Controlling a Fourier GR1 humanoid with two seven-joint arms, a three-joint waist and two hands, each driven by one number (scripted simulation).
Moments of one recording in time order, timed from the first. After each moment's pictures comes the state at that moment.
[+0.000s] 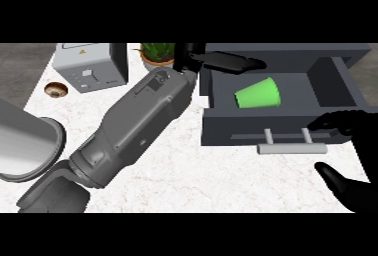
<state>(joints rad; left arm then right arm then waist) -1.23 0.04 -0.47 -0.60 0.79 0.41 -0.45 -0.10 -0.17 -0.13 -2.08 -0.33 0.29 0.19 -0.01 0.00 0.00</state>
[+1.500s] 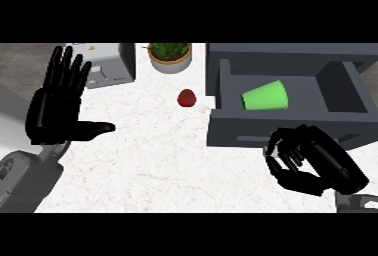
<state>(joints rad) -0.36 0.54 -0.30 -1.46 0.86 0.26 -0.33 -0.09 -0.34 0.16 -1.81 0.51 0.30 -0.10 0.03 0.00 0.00</state>
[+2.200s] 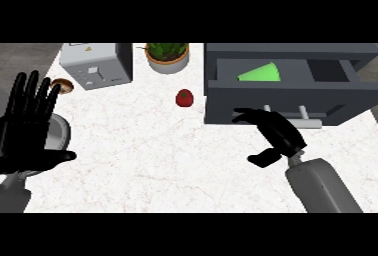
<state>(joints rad) -0.13 0.58 -0.14 -1.50 0.85 0.05 -0.36 -0.33 -0.23 0.22 -1.23 0.80 0.11 -0.23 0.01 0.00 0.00</state>
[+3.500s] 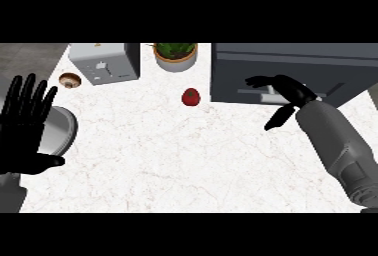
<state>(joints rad) -0.13 0.53 -0.04 -1.43 0.80 -0.13 -0.34 -0.92 -0.31 -0.03 -0.27 0.79 0.09 -0.64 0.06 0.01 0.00</state>
